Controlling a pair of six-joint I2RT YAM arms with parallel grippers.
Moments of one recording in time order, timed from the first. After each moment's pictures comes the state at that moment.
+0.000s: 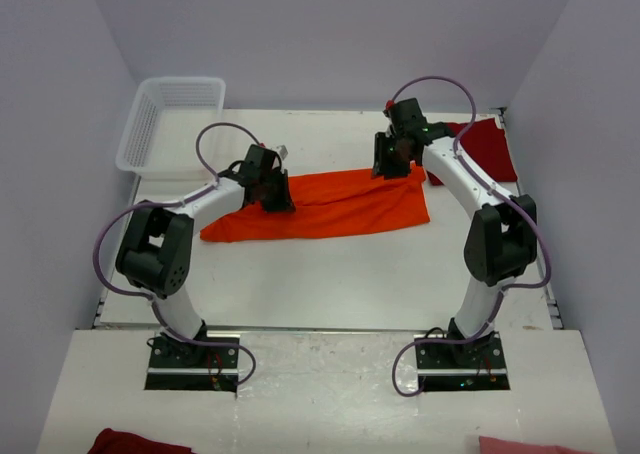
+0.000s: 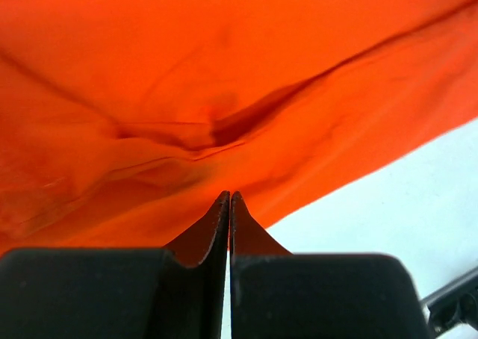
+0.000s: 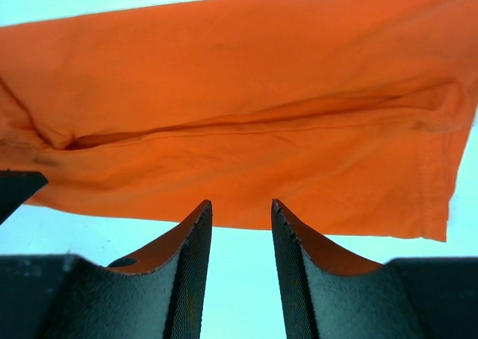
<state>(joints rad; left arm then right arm) -0.39 1.75 1.14 -0.34 0.21 -0.49 0.35 1.85 1.63 -0.78 -0.07 0.35</state>
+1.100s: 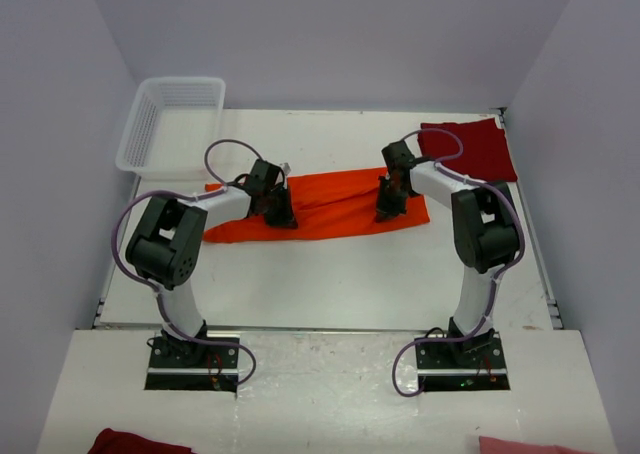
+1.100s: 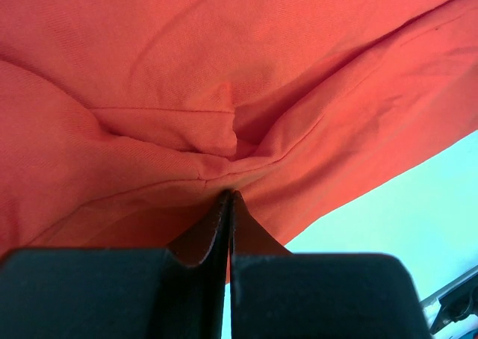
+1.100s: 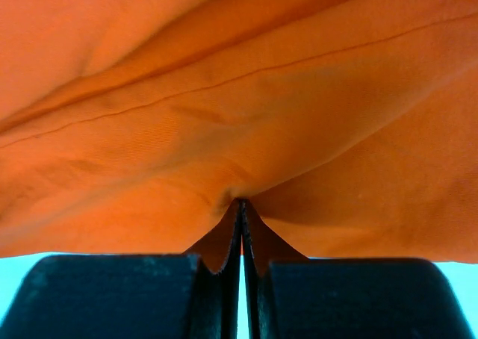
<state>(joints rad) -0.42 1.83 1.05 -0.24 0.26 -0.52 0.33 1.96 1.33 -0.64 -0.10 0.52</state>
